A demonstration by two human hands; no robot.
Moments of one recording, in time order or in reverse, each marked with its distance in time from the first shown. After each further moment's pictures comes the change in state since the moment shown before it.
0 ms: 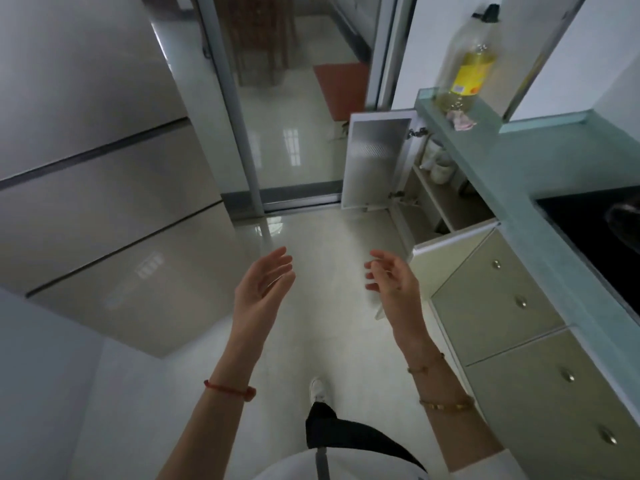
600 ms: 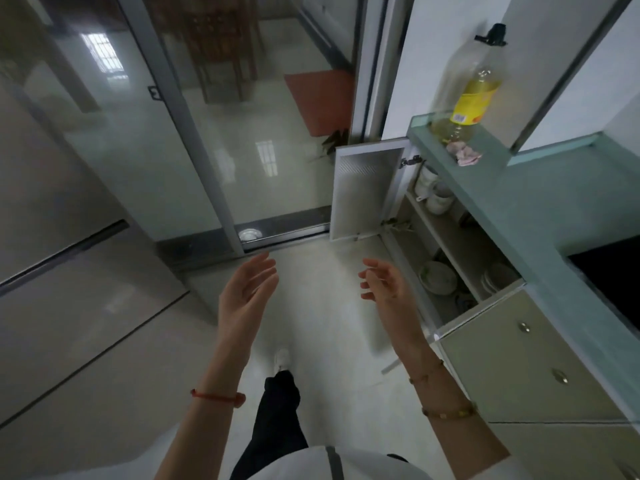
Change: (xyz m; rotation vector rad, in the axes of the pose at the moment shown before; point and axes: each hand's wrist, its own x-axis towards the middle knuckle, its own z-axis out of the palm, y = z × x) left_hand 0.306 -0.009 0.016 -0.005 -0.046 0.020; right_hand 0.257 -0.006 0.073 -0.020 0.053 0.067
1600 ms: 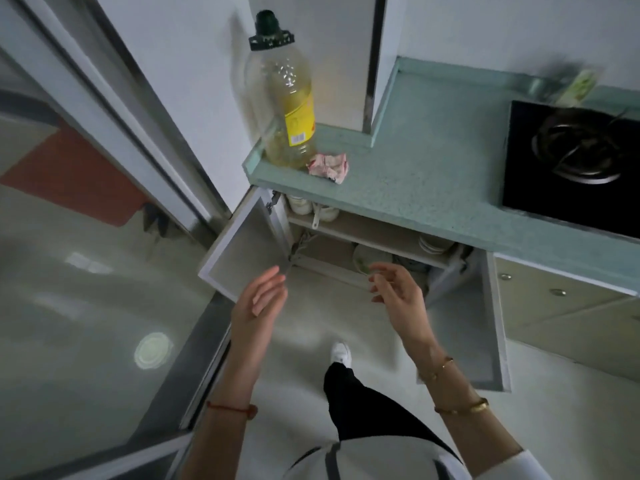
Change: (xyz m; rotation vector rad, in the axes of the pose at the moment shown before) left_hand 0.442 -0.006 0.255 0.225 -0.873 -0.157; right_hand 0.329 0.017 -0.032 0.125 0.873 0.191
